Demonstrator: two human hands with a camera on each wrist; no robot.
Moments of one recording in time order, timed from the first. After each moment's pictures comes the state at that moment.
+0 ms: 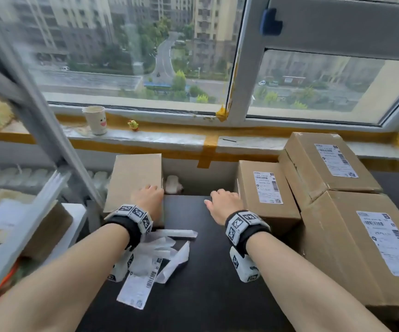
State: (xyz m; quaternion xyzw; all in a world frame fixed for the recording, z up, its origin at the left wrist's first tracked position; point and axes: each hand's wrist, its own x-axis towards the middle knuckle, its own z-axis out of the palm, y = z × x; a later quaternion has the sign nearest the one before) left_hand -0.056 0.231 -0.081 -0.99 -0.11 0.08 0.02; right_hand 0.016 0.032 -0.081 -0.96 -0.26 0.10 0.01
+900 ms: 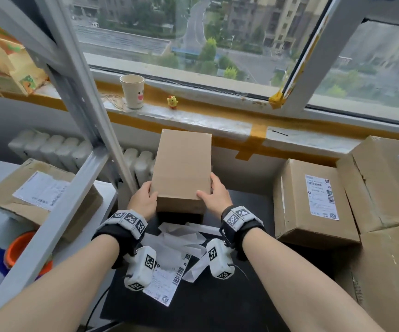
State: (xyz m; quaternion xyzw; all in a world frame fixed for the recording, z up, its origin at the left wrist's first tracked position) left_hand -0.090 0.331 -0.142 -0.83 -0.37 -0.01 -0.42; right_hand 0.019 0.165 -0.136 -0.84 -0.15 0.26 0.45
